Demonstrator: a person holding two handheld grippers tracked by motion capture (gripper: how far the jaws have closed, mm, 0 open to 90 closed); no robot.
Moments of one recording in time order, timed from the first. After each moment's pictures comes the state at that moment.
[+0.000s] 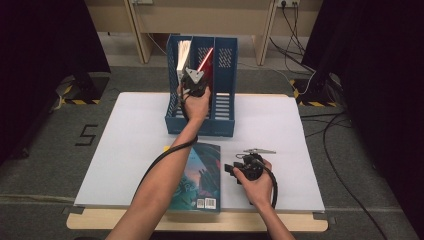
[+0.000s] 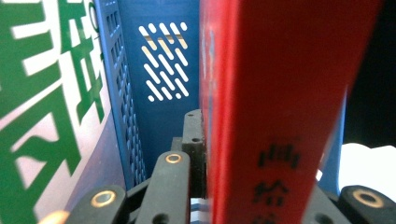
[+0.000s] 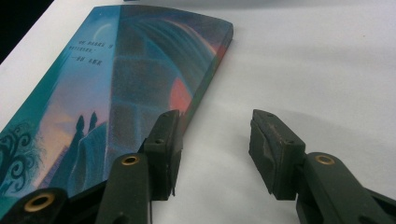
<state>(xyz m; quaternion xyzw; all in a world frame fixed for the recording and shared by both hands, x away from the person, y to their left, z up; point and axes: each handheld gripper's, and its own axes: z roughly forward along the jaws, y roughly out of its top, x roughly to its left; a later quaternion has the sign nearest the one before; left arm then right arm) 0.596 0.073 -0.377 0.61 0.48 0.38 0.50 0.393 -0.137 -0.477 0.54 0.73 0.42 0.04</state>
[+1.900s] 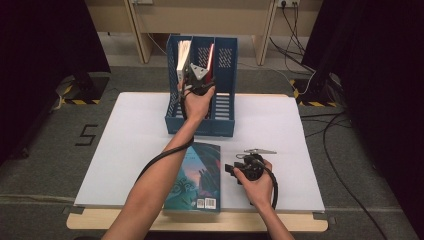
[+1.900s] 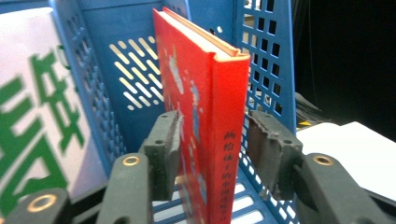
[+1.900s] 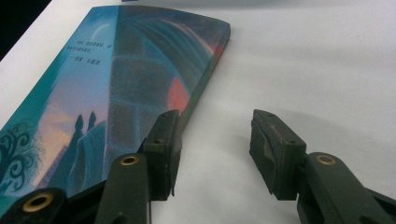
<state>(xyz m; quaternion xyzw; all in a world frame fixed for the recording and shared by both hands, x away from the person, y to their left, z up) 0.576 0.071 -0.350 0.66 0.44 0.36 0.49 0.391 -0.137 -0.476 0.54 0.73 0.41 0.04</state>
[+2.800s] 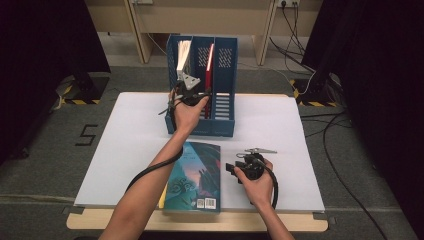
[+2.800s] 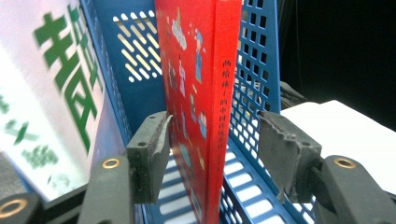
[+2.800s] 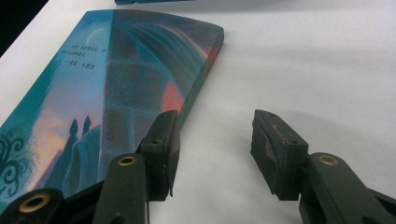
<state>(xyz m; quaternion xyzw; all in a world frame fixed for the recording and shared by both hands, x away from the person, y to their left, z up) 0.540 0.095 -0.359 0.67 0.45 0.31 0.50 0.393 -0.139 -0.475 0.55 0.73 0.41 0.05</state>
